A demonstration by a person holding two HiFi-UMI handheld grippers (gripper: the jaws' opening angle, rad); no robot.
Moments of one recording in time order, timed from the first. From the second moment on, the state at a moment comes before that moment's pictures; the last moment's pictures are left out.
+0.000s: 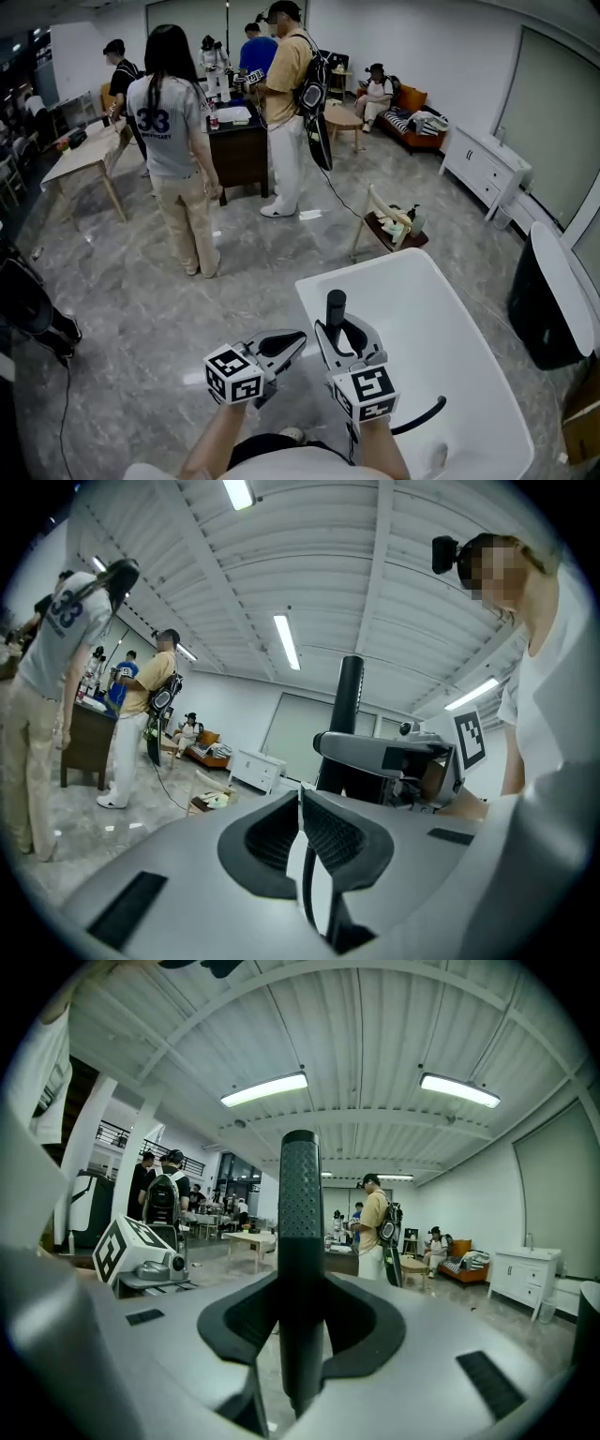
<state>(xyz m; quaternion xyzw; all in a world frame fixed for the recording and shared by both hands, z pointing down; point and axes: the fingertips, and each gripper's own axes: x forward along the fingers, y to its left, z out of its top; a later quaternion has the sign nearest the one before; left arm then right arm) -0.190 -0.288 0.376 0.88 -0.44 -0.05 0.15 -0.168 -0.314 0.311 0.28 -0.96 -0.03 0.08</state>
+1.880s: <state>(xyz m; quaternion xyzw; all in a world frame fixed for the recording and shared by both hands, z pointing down) -0.366 -0.143 0.367 0.71 -0.68 -0.09 0.13 -0.372 -0.163 0.303 -0.04 -1.00 0.02 0.05</state>
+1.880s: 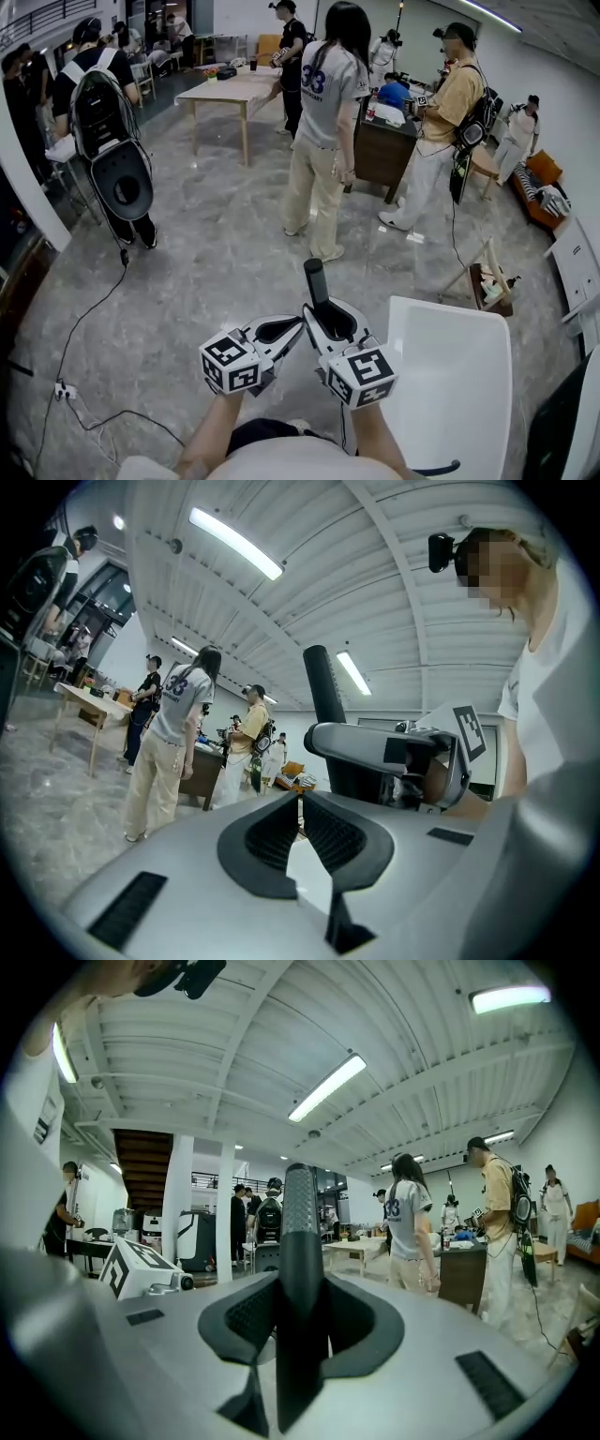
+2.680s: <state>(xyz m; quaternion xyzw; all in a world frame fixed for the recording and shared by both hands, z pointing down) -0.353 -0.165 0.365 0.72 -0.68 -0.10 0.12 -0.352 -0.186 0.304 -0.02 -1.00 0.03 0.04</state>
